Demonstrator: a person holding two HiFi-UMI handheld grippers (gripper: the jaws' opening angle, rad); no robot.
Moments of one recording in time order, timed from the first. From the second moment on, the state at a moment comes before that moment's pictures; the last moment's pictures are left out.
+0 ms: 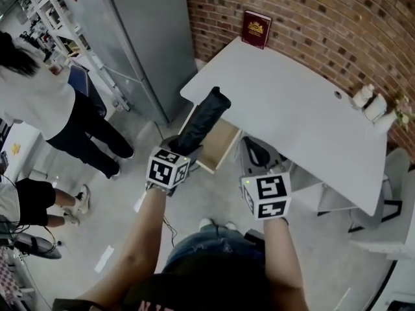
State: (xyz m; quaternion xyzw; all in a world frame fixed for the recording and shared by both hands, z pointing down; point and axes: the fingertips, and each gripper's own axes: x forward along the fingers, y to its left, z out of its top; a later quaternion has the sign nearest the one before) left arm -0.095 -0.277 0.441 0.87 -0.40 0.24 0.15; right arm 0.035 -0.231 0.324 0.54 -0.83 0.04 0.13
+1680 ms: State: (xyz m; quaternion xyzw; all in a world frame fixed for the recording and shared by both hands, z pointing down) left arm -0.117 -0.225 0.174 0.89 -0.42 -0.16 -0.08; right arm 0.064 -0.215 0.213 0.59 -0.81 -0.08 0.03
